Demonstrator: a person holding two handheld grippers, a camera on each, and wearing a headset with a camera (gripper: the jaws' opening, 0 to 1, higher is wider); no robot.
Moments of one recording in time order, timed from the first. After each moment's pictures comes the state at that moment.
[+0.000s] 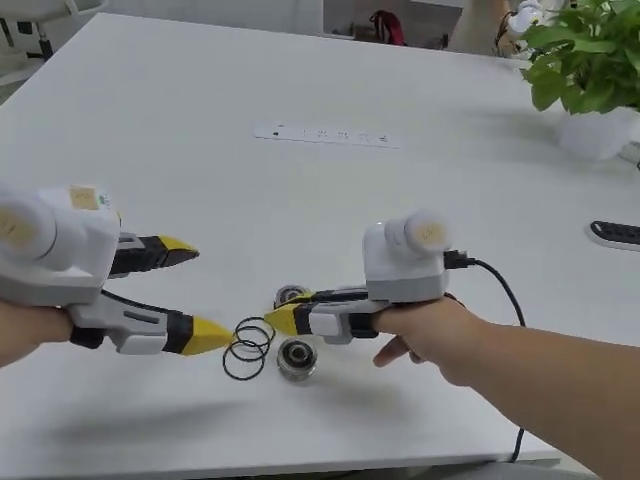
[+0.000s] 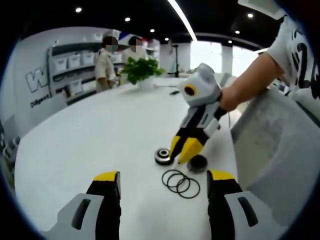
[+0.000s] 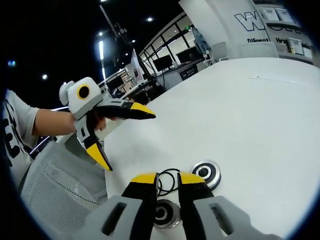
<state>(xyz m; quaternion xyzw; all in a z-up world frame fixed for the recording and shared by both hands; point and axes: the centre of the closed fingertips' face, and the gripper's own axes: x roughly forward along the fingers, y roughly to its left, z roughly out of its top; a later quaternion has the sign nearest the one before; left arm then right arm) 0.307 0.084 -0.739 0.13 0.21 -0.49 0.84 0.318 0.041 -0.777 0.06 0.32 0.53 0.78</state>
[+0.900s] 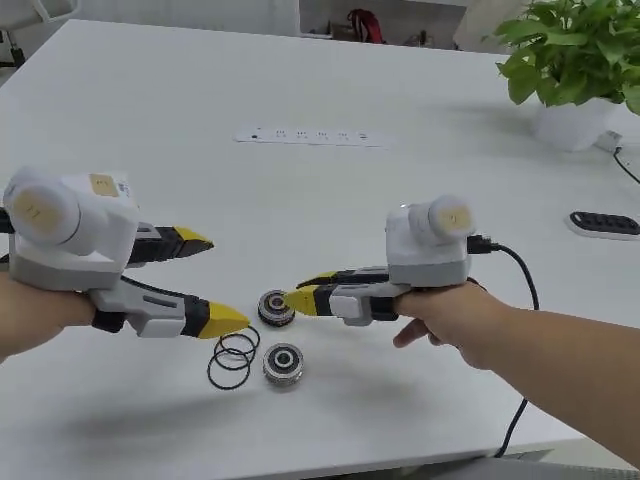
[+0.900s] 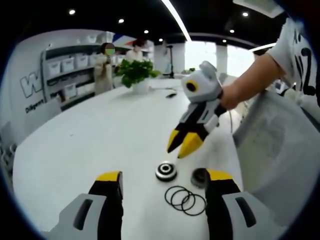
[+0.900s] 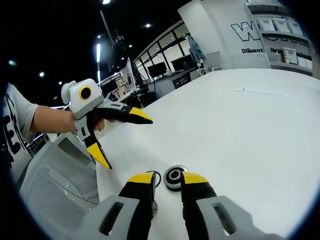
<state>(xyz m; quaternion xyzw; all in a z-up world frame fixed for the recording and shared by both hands) 0.328 0.053 -0.733 0.13 0.20 -0.51 0.82 0.343 0.004 -0.766 0.04 0.29 0.50 0.81</state>
